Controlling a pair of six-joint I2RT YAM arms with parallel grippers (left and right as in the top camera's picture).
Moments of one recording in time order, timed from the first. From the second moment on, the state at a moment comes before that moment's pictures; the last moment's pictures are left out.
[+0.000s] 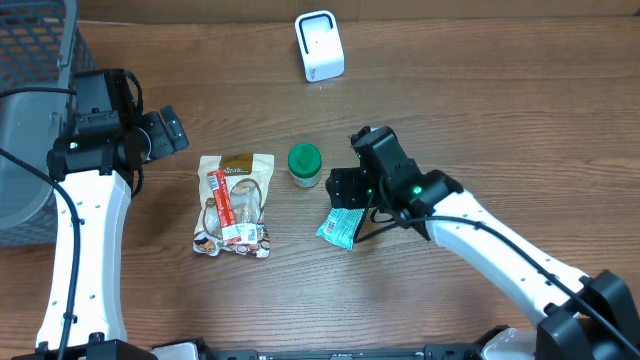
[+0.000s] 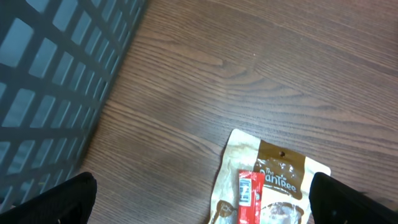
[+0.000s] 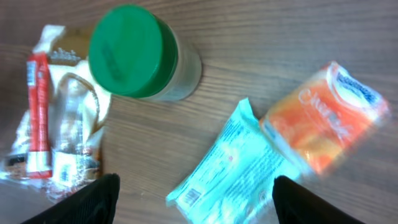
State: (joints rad) left arm 0.14 1.46 1.33 -0.86 -0.11 -0.25; right arm 0.60 1.54 1.09 -0.56 -0.11 0.53
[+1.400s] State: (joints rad) left arm 0.14 1.46 1.33 -0.86 -0.11 -0.25; right arm 0.71 2.09 1.75 -0.95 -0.26 0.58
